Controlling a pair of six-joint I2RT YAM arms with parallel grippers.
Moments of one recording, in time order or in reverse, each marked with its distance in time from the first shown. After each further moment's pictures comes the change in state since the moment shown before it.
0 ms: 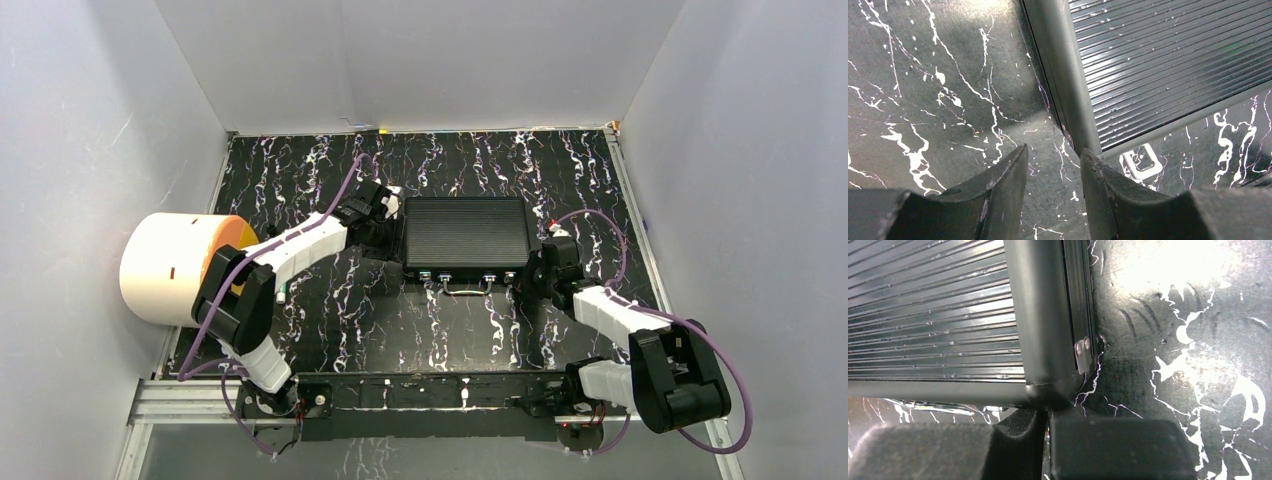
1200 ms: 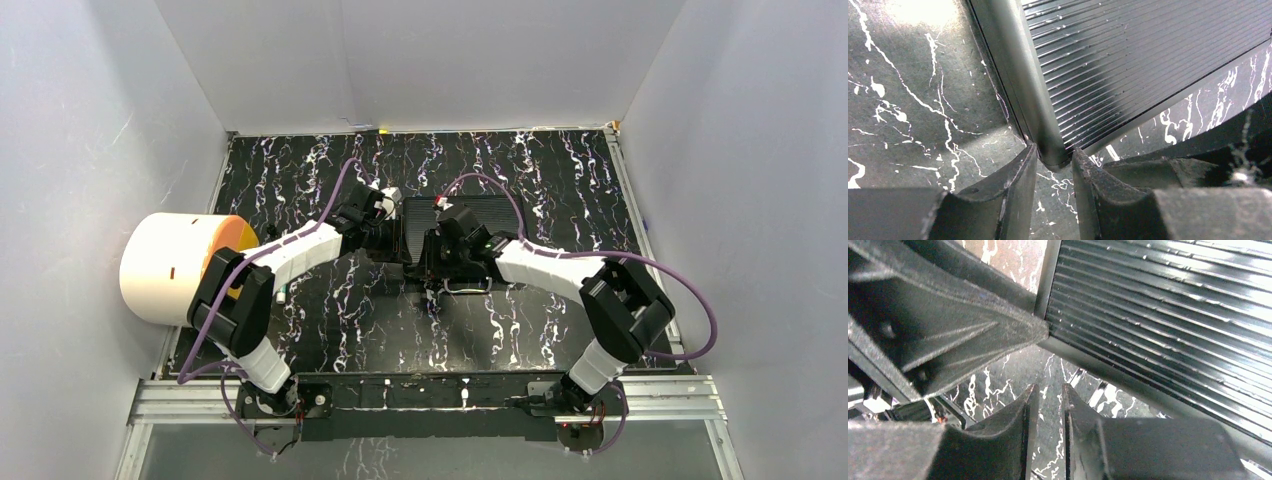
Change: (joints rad) left arm 0.027 -0.023 -0.104 0.179 0.153 -0.108; right arm 0.533 0.396 0.546 -0.094 -0.122 0.155
